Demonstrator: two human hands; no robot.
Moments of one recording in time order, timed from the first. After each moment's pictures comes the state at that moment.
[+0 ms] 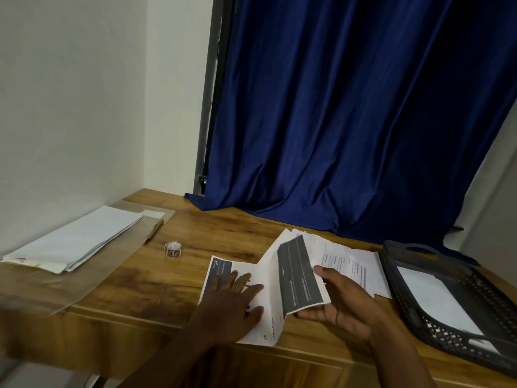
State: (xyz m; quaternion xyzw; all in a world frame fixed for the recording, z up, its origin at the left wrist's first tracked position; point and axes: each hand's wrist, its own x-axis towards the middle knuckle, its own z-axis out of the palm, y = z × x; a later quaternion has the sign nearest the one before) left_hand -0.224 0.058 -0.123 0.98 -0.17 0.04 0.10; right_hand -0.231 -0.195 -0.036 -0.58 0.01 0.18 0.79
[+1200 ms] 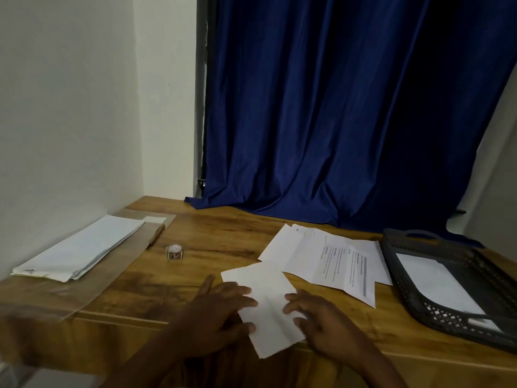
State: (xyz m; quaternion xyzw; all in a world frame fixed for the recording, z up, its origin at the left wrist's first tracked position) left_hand -0.259 0.091 -0.111 0.96 -0.24 0.03 0.12; right_hand -0.252 -0.195 -0.105 -0.95 -0.21 -0.02 0.25
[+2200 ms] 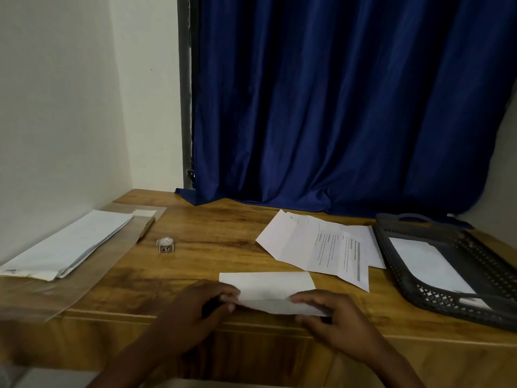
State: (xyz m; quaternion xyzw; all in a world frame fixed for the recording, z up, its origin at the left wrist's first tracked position) left_hand -0.276 0.107 -0.123 0.89 -0.24 0.14 0.35; right_hand -0.266 -0.223 -0.112 -0.89 -0.22 -0.05 0.39
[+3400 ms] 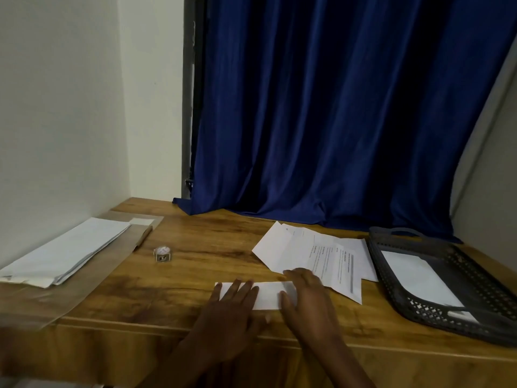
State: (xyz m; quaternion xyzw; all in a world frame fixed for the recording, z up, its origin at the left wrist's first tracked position) left_hand -0.250 0.033 -0.129 0.98 -0.21 0.06 0.06; right_hand -0.239 -0.166 -0.107 -0.96 -0.07 -0.20 0.20
